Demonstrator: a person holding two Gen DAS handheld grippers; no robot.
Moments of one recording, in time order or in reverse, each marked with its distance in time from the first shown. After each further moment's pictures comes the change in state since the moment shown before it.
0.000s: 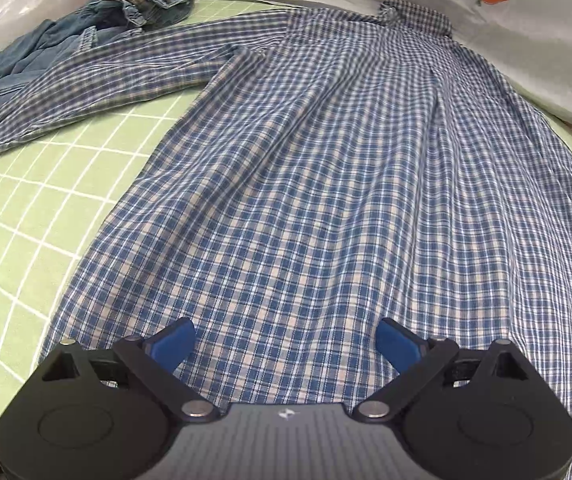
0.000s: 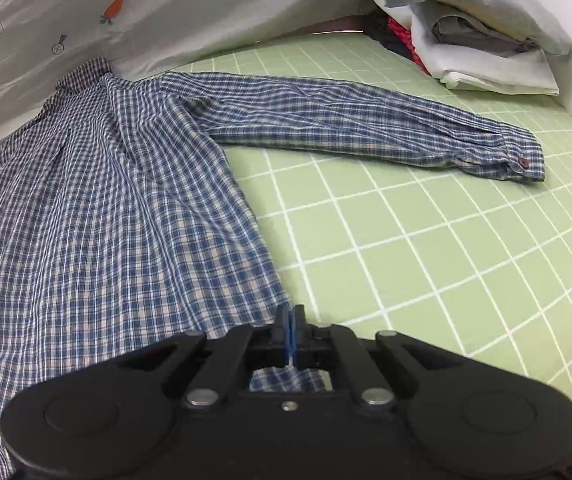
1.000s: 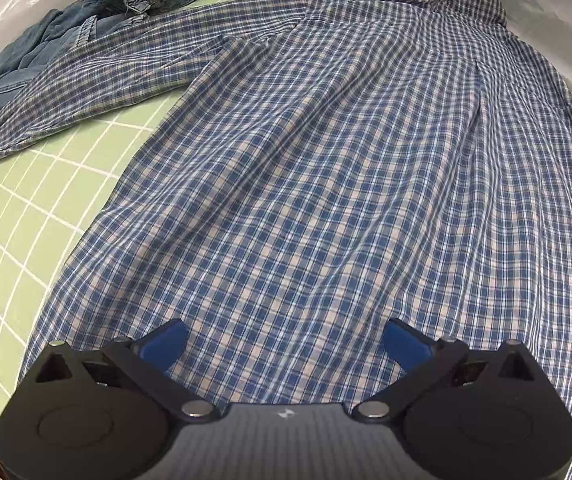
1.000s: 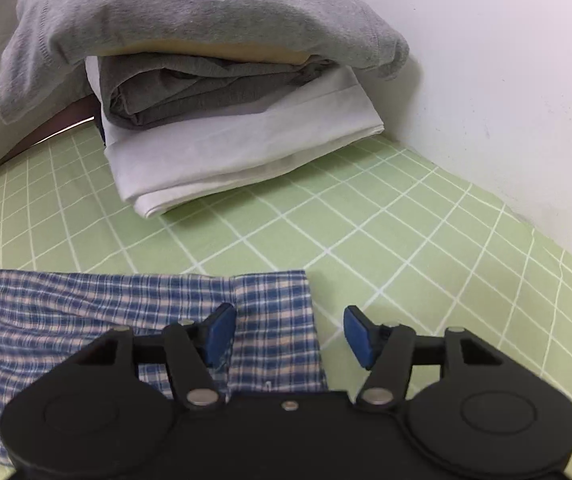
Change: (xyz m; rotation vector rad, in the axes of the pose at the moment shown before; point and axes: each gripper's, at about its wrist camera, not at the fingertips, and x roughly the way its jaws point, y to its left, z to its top) left arm 0.036 -0.043 0.041 -0.078 0.098 0.139; right arm 0.106 -0.182 0.146 0.226 -0.154 -0.471
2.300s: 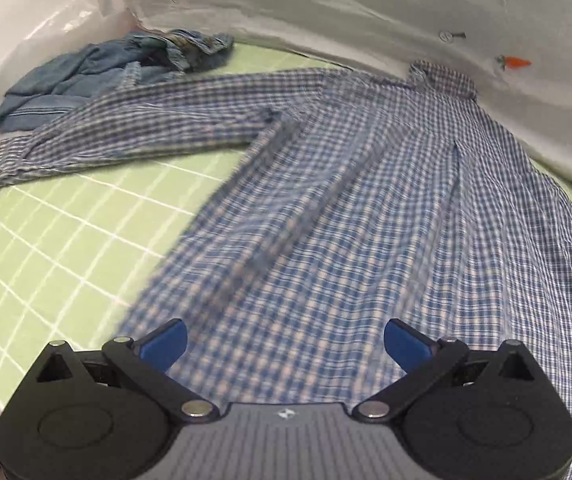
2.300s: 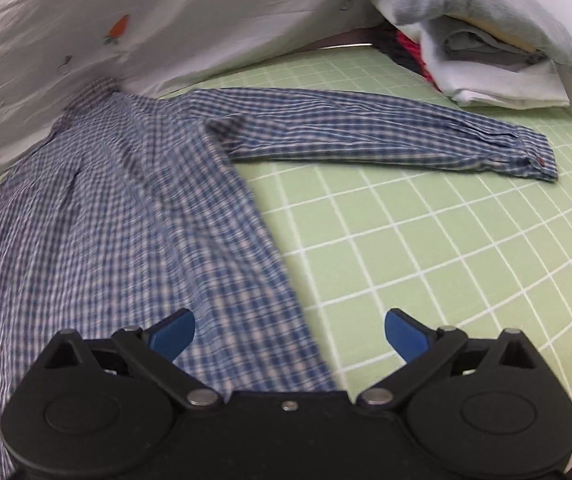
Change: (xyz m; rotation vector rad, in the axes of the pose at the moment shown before) left arm -0.058 0.081 -0.025 -0.042 -0.230 -0.110; right arm -0.230 0.115 -0.150 -0.276 0.130 0.521
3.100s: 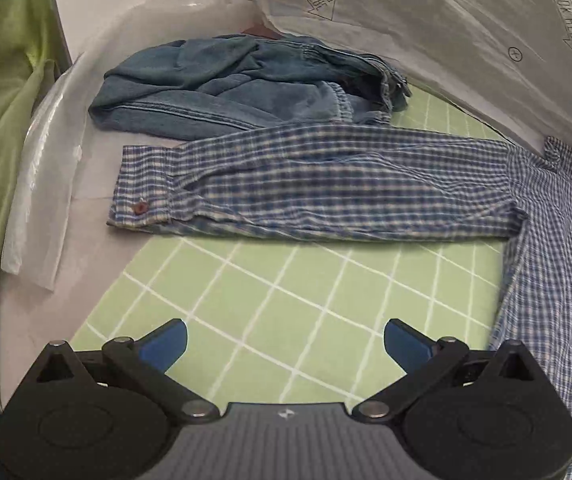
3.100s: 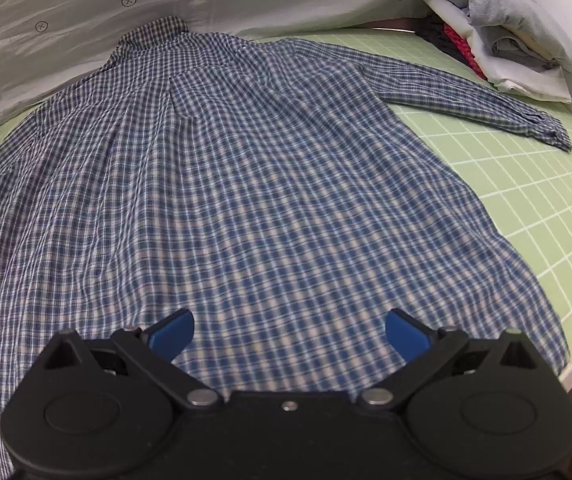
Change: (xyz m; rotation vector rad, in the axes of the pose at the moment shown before) left arm 0.048 0.255 0.083 -0.073 -0.002 0.056; right arm -0.011 0.181 -0.063 0.037 0.071 -0.149
